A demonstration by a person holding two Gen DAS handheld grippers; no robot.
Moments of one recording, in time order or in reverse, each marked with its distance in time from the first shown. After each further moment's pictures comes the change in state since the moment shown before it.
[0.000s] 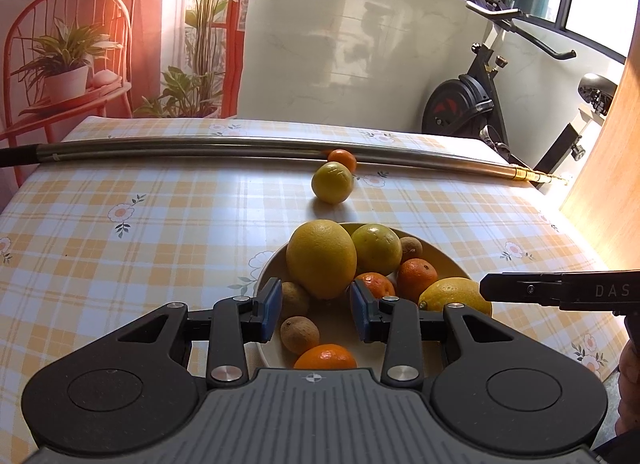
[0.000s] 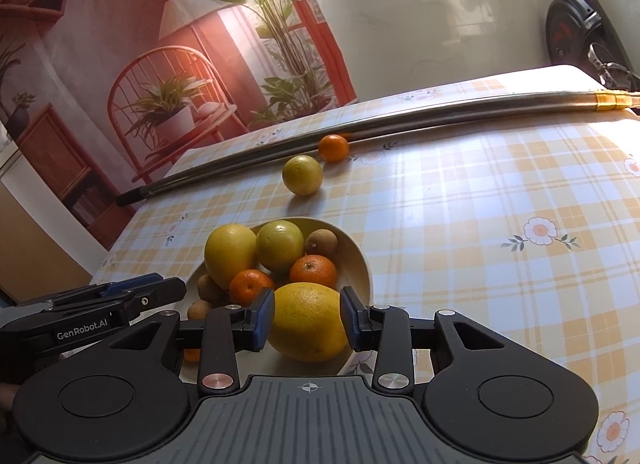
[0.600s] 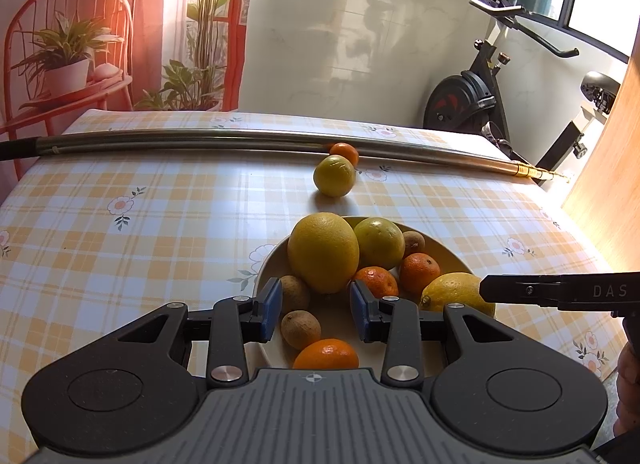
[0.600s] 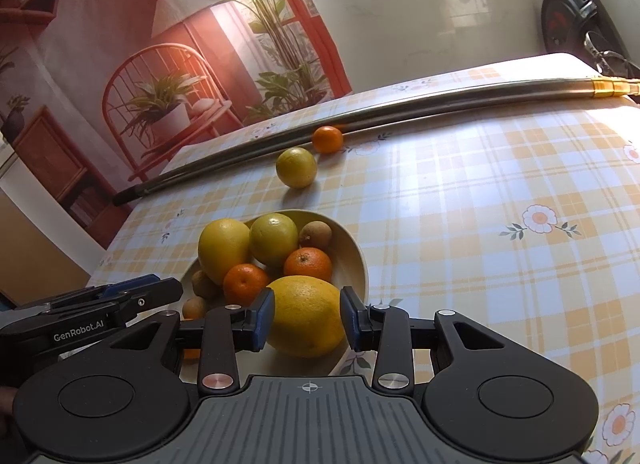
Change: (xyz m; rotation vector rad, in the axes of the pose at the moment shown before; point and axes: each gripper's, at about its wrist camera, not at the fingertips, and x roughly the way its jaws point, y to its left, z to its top) left arm 0.002 0.002 -0.001 -0.006 0.014 0.000; right arm 0.005 -0.006 -0.001 0.019 0.015 -0.004
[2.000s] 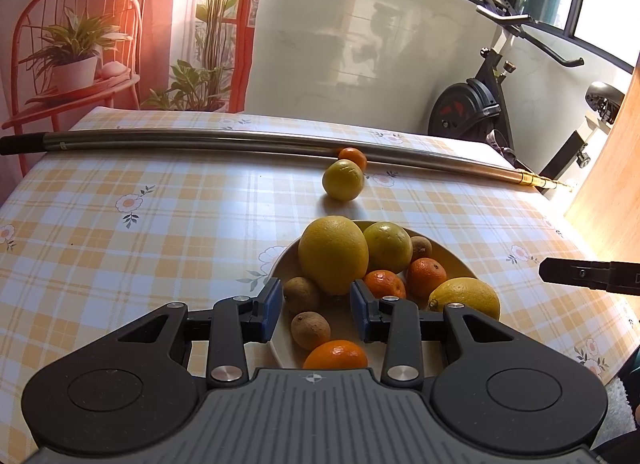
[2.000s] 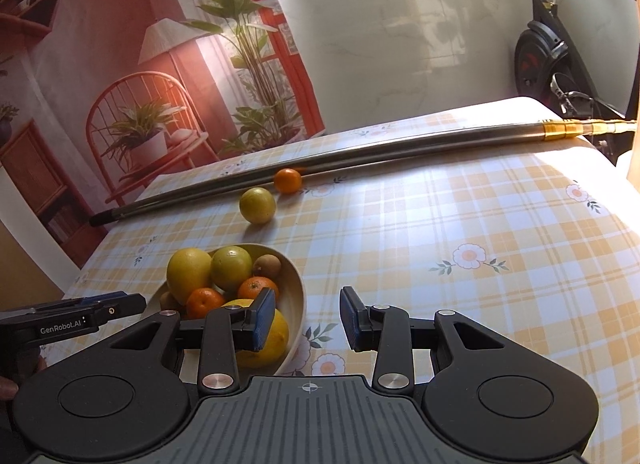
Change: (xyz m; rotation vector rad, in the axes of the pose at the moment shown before) left arm -0.003 0.004 -0.001 -0.025 -0.015 0.007; right arm -0.038 -0.018 -0.002 -0.042 -0.114 -0.091
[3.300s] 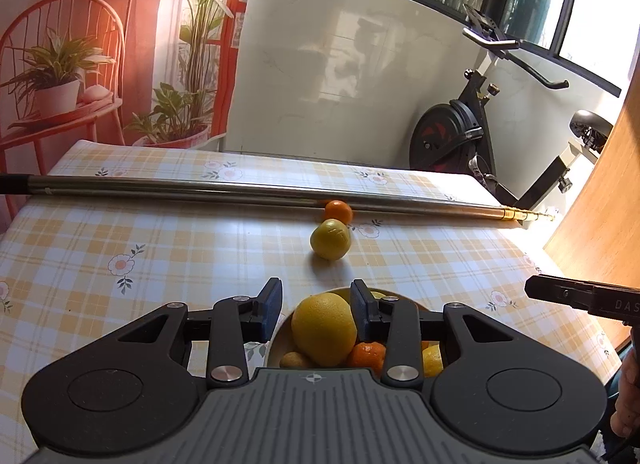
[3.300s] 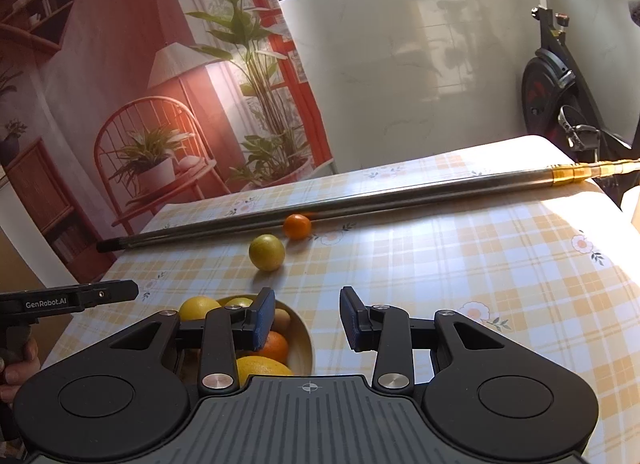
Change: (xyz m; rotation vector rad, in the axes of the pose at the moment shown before) left arm -0.006 0.011 0.054 0.010 -0.042 -0.067; right arm -0.008 0.005 0.035 -0.025 -0.079 0.019
